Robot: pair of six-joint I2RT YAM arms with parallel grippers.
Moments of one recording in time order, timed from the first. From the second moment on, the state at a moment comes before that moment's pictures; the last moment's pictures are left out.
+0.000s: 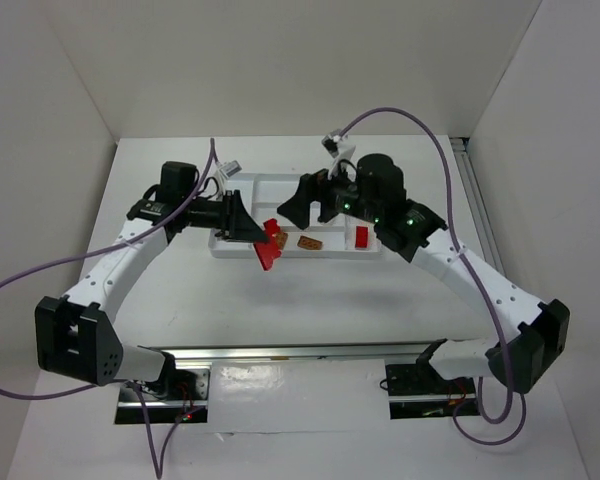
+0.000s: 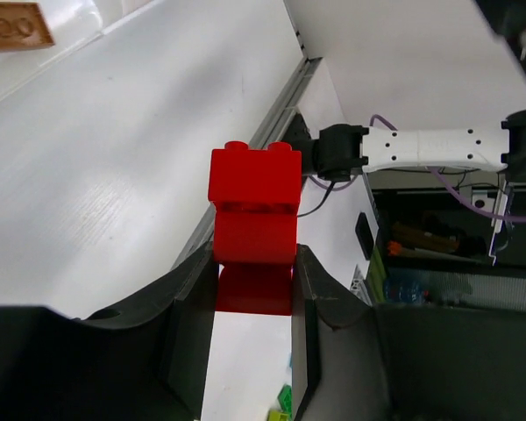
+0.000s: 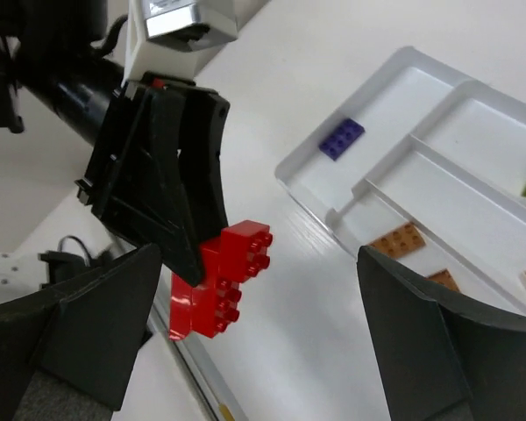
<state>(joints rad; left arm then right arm) -0.23 1.36 1.14 -0.51 1.06 -0.40 0.70 1.28 1.27 -0.23 -0.25 0.33</state>
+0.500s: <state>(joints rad) -0.14 1.37 1.14 -0.46 1.14 -0.35 0.32 1.38 1.13 0.18 -0.96 0.53</state>
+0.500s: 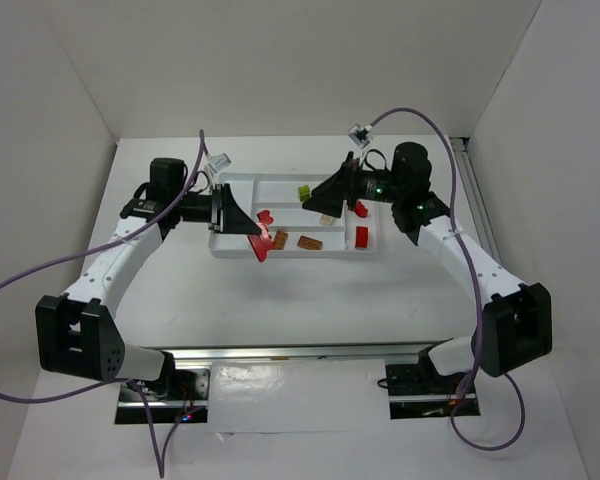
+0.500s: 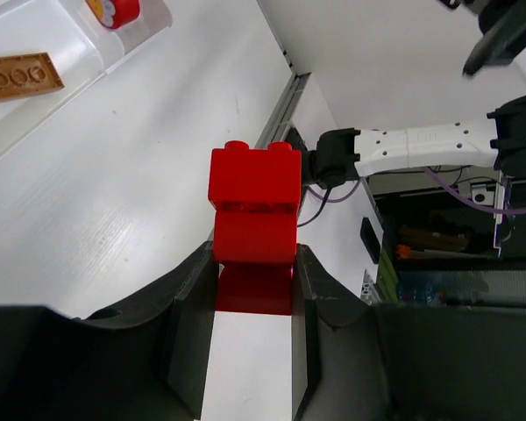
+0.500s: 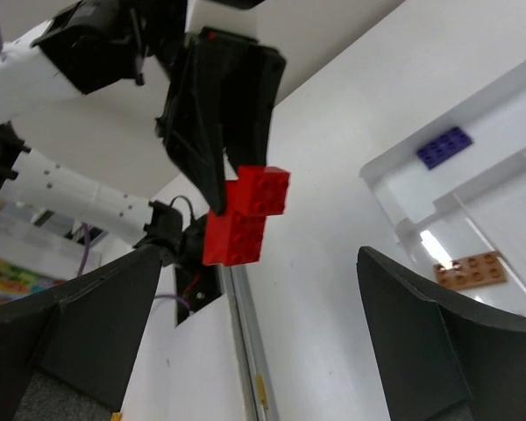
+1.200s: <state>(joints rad) -0.18 1.40 1.13 -0.32 1.20 -0.35 0.46 1.53 1.16 0.22 -0.99 0.54</state>
